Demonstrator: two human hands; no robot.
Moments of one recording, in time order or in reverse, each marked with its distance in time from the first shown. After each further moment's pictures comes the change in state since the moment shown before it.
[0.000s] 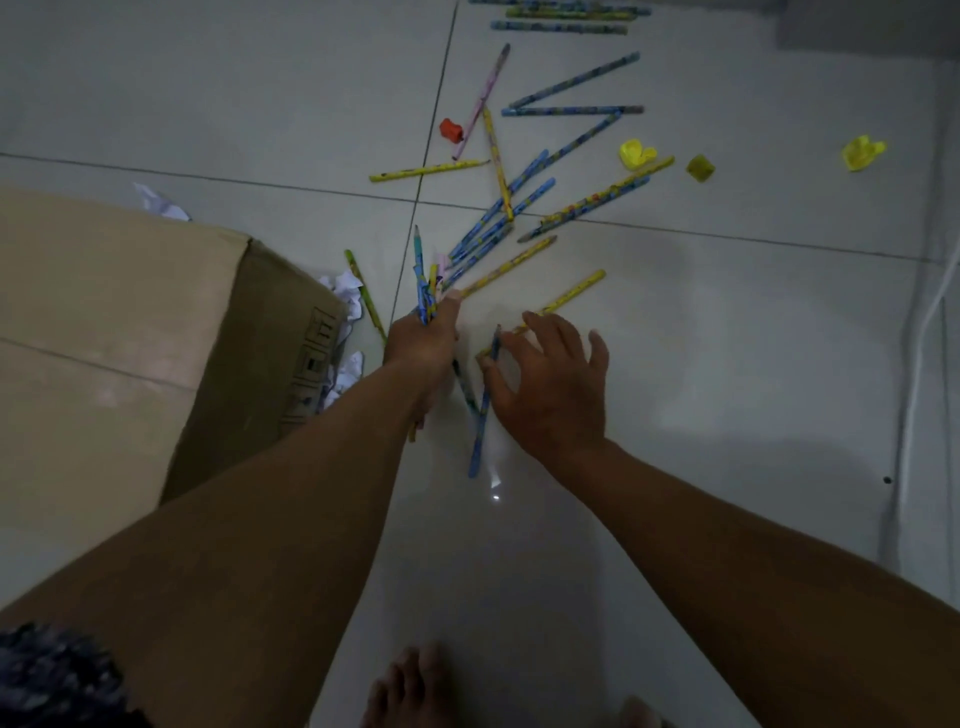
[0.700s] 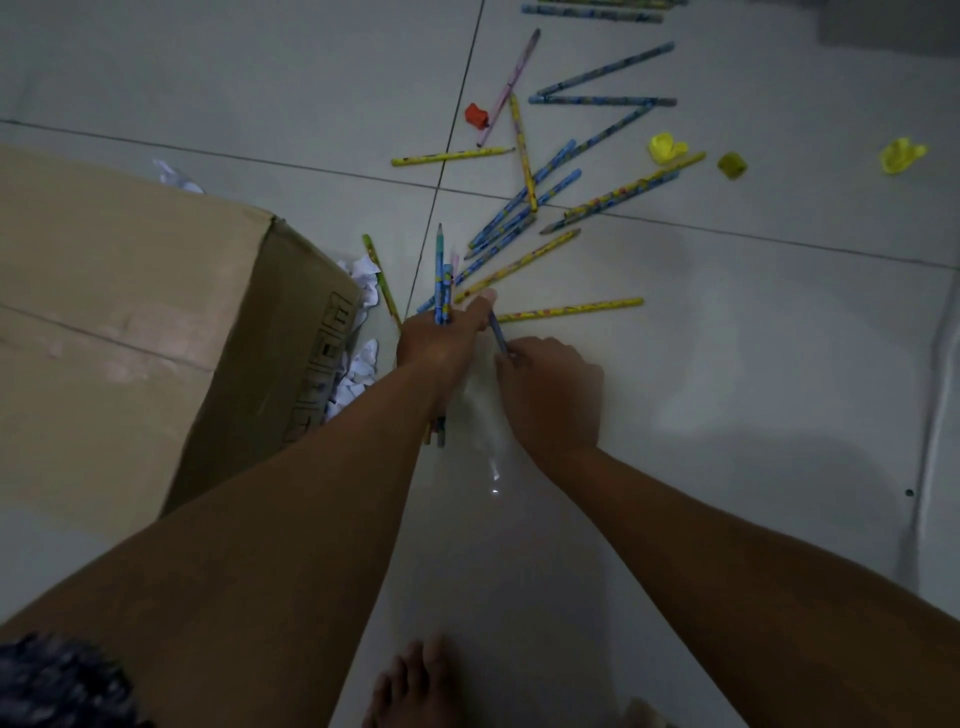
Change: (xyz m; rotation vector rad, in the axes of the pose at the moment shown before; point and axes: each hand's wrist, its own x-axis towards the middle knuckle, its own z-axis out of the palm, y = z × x) left_hand -0.003 -0.012 -0.004 -0.079 -0.012 0.002; right_hand -0.004 -0.018 0.010 0.173 -0.112 0.206
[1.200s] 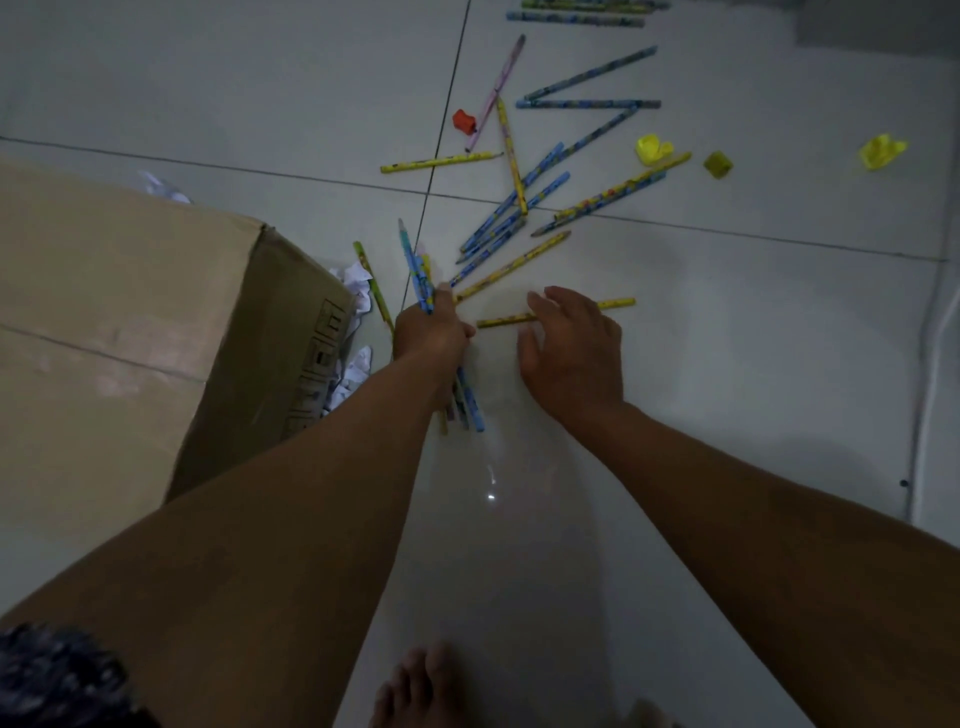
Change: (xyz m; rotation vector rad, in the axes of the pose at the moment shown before) left_hand 0.011 0.011 0.009 -0.073 0.104 -0.061; right_hand 0.036 0.021 -0.008 -0.082 0.047 -0.131
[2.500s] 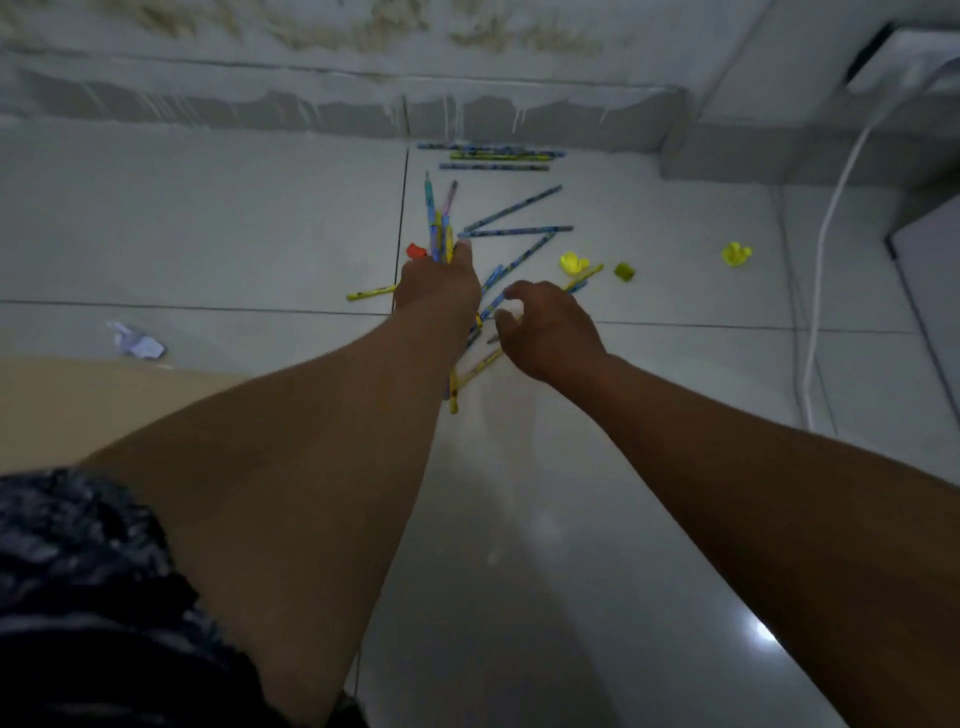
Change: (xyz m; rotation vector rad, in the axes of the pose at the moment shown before) left_hand 0.006 0.155 0.029 0.277 -0.114 0.352; right_hand 0.116 -0.047 -0.089 0.028 -0.203 0.192
